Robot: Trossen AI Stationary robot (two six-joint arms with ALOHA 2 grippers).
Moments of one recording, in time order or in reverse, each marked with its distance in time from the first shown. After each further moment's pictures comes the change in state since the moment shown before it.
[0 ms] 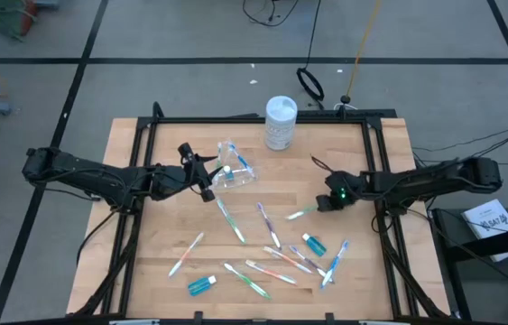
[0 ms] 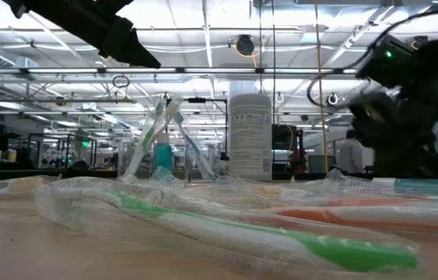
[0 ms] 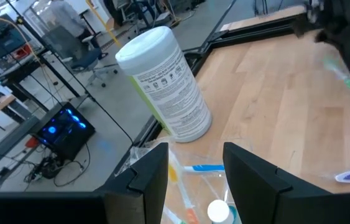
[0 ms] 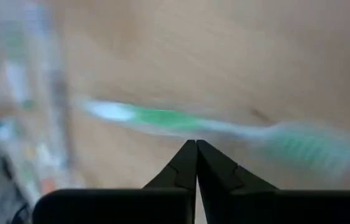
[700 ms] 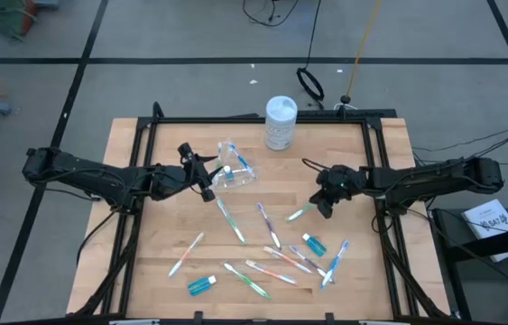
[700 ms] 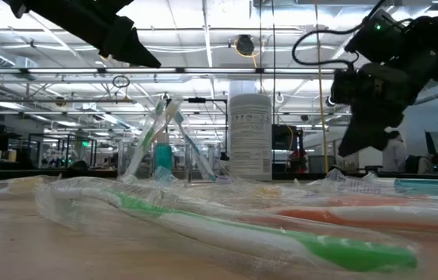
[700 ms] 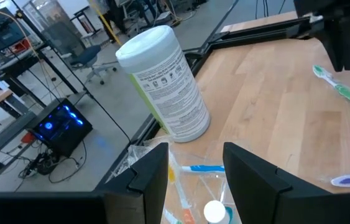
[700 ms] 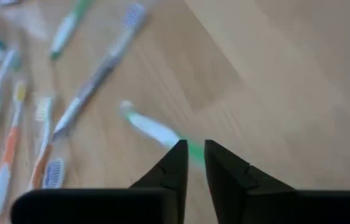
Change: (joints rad) left arm 0.000 0.000 0.000 -0.001 0.000 -0.038; right arm 0.013 -0.021 0.096 -0.058 0.086 -0.566
